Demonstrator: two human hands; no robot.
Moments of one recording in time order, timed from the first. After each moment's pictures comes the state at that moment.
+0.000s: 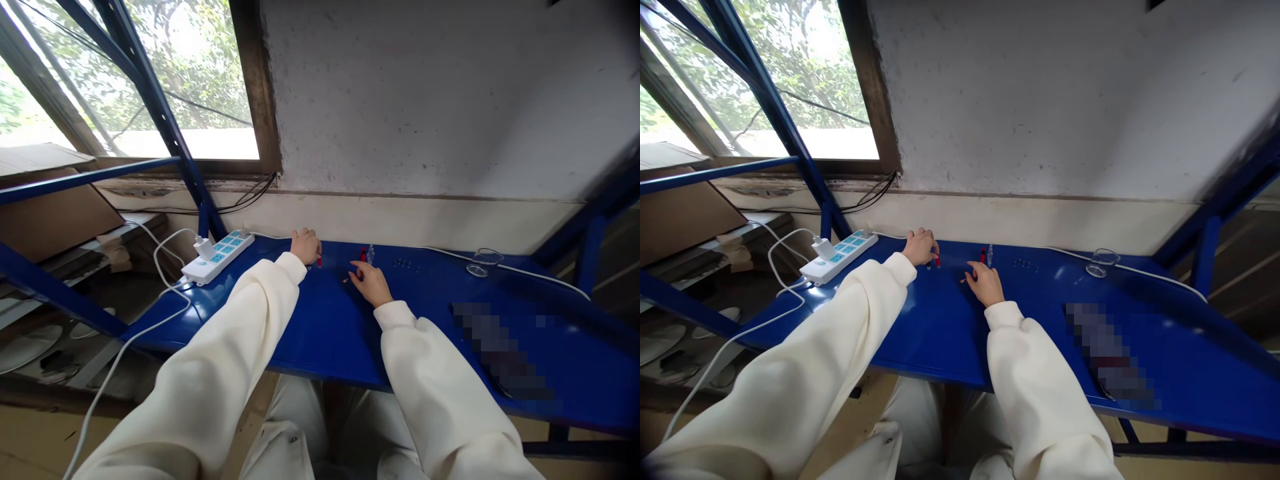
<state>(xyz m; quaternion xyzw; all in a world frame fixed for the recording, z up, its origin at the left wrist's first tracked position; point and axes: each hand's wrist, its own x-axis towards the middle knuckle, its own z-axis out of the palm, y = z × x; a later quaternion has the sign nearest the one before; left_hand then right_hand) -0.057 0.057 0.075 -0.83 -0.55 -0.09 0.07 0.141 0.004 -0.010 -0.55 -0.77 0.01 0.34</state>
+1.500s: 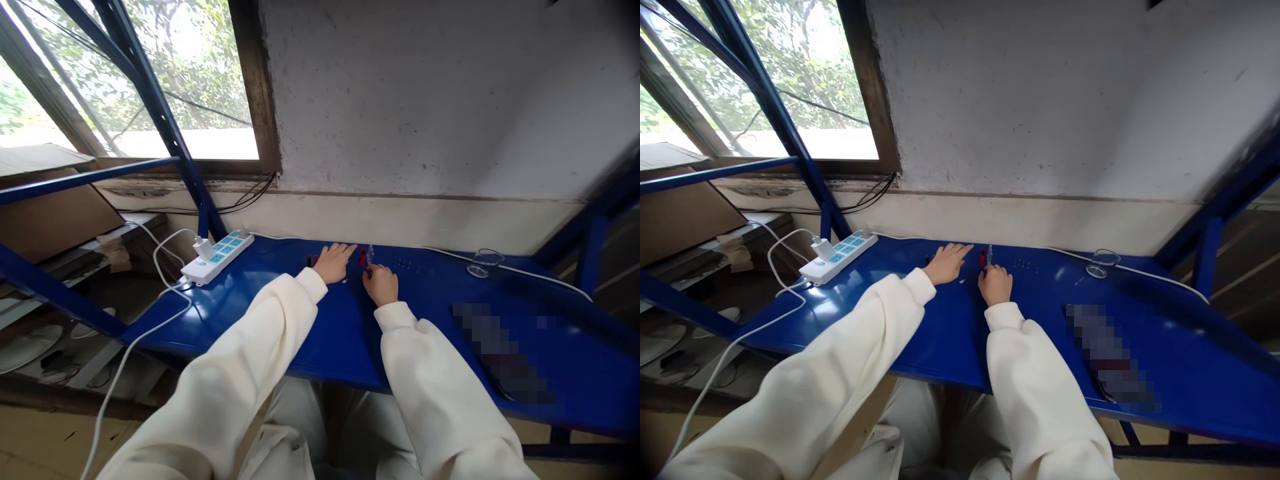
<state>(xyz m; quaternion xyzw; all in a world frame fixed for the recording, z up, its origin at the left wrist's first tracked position) -0.002 0.028 0.050 -0.88 -0.44 -0.13 0.04 0.146 -0.004 0.001 -0.73 -0.65 -0.04 0.21</state>
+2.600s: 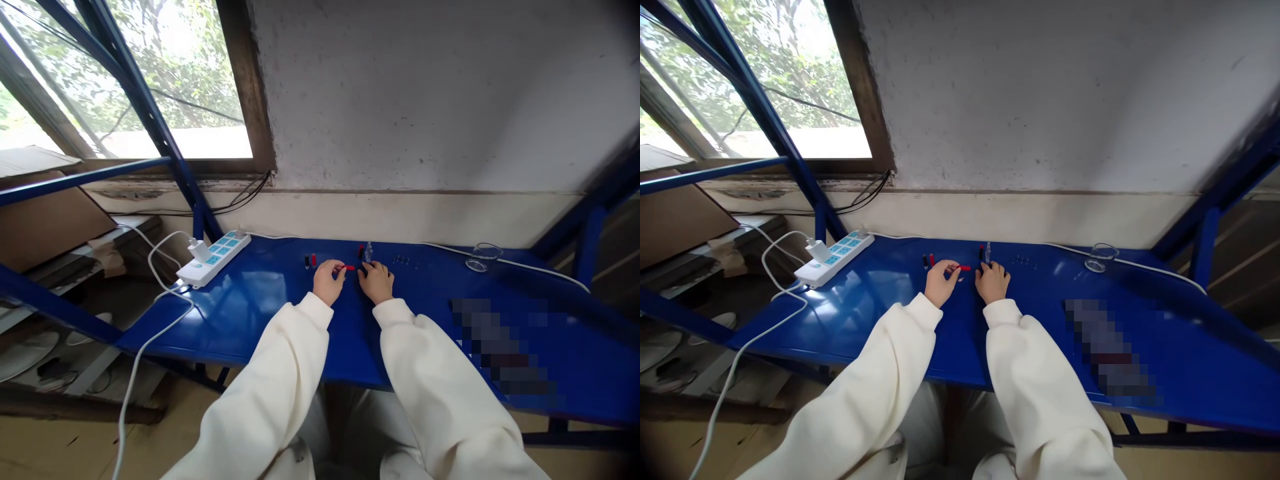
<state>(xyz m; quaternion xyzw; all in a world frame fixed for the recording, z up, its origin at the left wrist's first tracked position) 0.001 0.004 -0.012 -0.70 -0.47 -0.51 -0.13 0.141 0.006 -0.020 -0.75 -0.63 0.01 0.21</state>
